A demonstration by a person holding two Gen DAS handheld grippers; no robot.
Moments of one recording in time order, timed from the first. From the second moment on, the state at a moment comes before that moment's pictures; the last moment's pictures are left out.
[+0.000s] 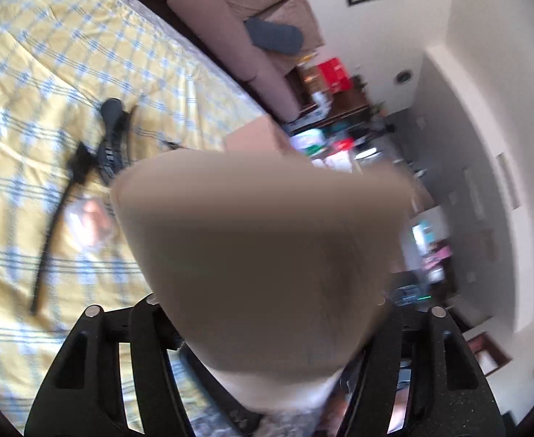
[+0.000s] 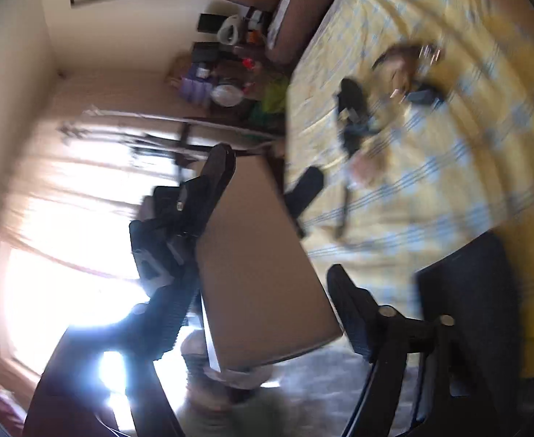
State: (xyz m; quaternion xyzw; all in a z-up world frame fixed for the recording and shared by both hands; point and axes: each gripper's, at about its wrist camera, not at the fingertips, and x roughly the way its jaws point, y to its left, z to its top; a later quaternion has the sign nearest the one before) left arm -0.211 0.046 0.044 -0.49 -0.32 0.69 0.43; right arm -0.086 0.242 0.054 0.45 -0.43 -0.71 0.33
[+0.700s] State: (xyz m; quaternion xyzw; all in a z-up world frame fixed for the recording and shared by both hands) left arm -0.175 0.065 0.045 -0.52 -0.23 0.71 0.41; right arm -0.079 0.179 0.037 0.50 -0.23 -0.77 0.32
